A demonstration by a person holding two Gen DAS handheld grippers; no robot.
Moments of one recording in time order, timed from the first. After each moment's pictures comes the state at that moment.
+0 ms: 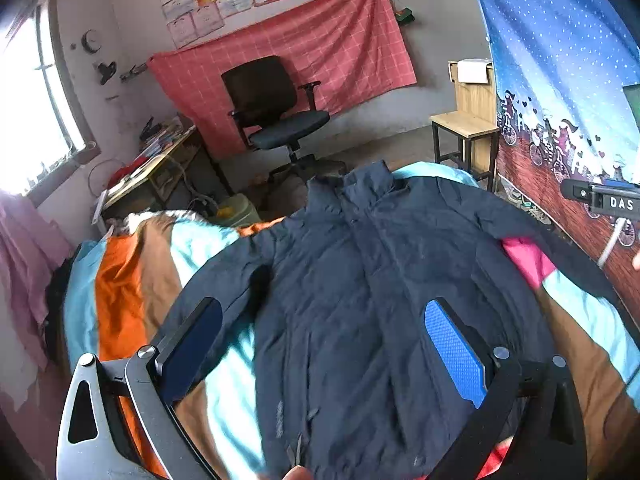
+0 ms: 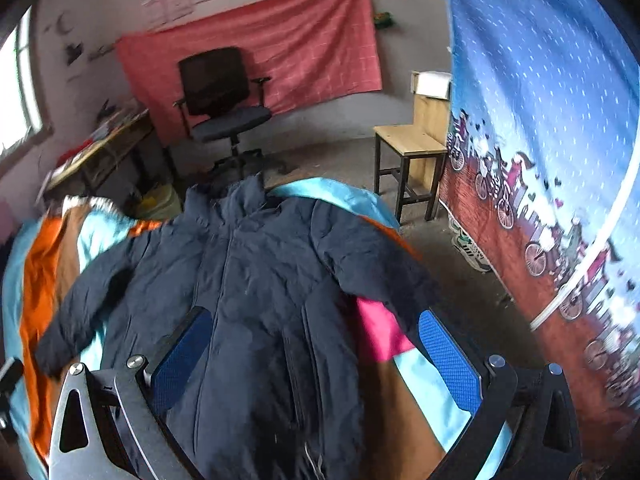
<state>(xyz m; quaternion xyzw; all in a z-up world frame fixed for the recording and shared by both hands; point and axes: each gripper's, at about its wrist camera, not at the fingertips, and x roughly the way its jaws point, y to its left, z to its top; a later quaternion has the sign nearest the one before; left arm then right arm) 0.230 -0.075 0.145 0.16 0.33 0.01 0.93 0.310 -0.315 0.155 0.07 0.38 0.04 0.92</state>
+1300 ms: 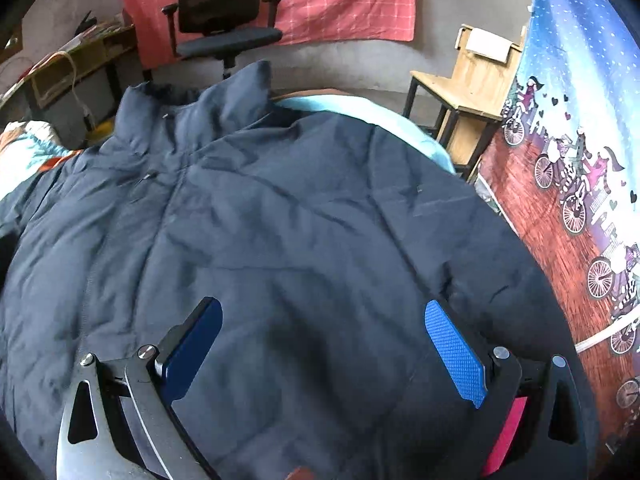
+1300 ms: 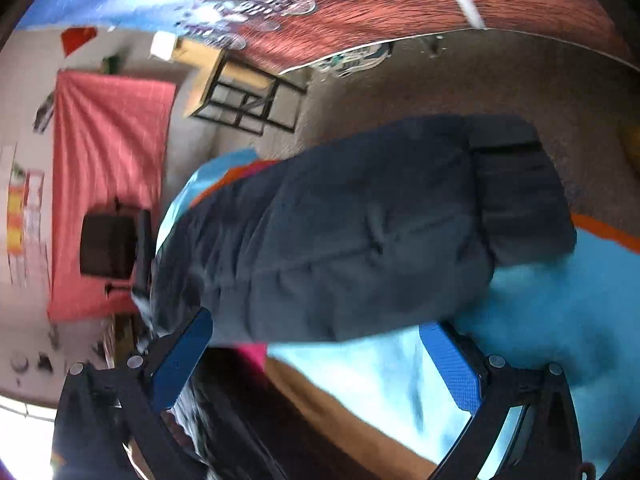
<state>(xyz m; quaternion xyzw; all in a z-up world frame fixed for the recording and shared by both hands) 0.518 -0.220 -0.062 -0.01 0.44 -0.04 0.90 0.293 -0.576 -0.114 0.57 0.42 -0.10 0.70</state>
